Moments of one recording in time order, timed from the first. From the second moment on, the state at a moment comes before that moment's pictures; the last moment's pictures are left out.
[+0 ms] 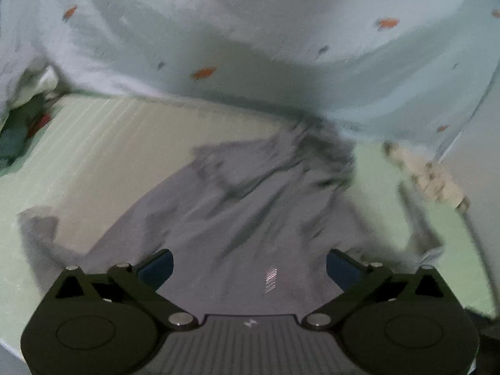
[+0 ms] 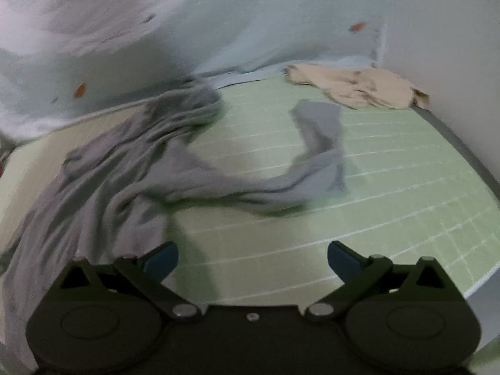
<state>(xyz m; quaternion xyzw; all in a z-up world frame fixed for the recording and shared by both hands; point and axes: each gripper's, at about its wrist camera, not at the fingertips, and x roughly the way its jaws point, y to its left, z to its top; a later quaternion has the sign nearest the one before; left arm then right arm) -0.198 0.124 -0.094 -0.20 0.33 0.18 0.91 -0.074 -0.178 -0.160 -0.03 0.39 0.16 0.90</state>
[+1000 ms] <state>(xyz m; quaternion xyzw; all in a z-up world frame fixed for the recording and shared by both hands) -0.075 0.030 -0.079 -0.18 0.31 0.24 0.90 0.202 -0.183 -0.199 -0.06 0.41 0.21 0.89</state>
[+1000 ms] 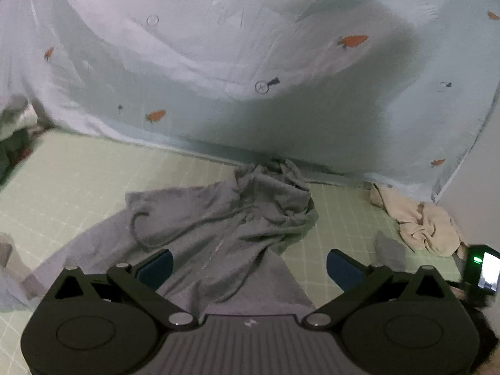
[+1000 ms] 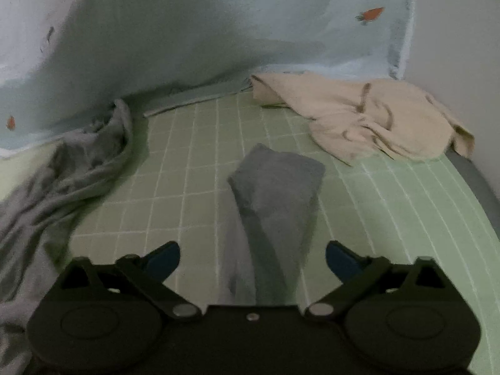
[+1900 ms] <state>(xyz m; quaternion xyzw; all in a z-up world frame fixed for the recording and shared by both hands) -0.082 0.045 -0.078 -0.22 0.29 0.21 0.91 0.117 -0.349 -0.184 0.07 0.39 0.01 0.92</state>
